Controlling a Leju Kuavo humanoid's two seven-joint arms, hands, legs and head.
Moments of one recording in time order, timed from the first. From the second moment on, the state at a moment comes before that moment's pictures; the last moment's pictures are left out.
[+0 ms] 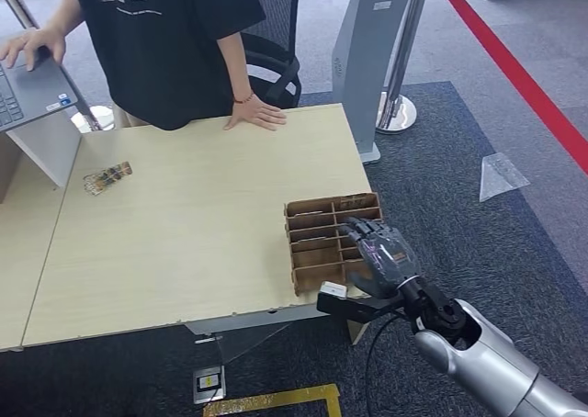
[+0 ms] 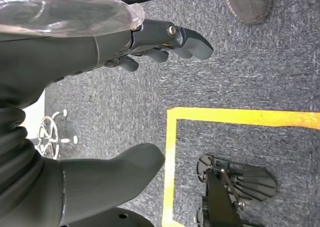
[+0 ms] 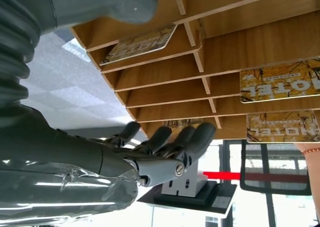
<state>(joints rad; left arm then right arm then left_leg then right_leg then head) -0.07 0.02 -0.43 -0.23 0.35 0.49 0.05 -0.24 -0.48 0.63 -1.51 1.09 -0.15 0.24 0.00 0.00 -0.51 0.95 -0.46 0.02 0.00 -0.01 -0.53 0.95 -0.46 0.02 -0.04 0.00</state>
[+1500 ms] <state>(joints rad) -0.07 0.02 -0.43 -0.23 0.39 0.52 0.03 -0.21 -0.48 0.58 -1.50 1.17 -0.11 0.24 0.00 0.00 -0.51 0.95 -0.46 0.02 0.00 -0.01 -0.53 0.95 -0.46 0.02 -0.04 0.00</state>
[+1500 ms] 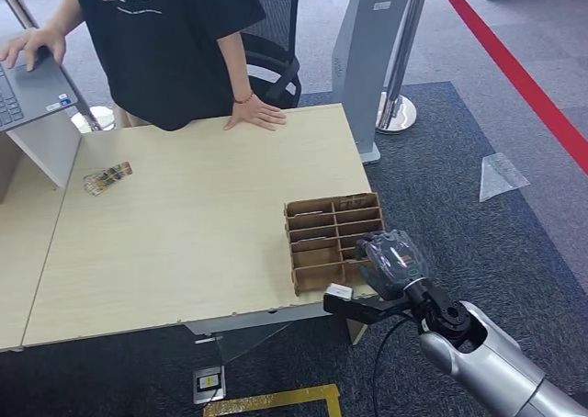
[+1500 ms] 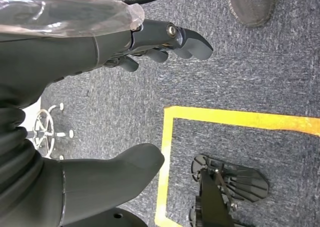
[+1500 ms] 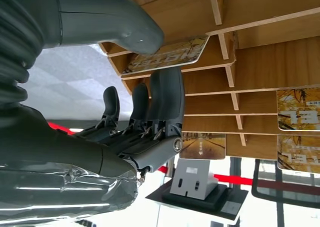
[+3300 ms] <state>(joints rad) -0.07 0.02 -0.48 -0.22 0.40 0.48 0.02 -0.55 -0.59 0.55 -1.87 1.12 -0.08 0.24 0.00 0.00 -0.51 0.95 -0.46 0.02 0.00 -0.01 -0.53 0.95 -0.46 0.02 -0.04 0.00</state>
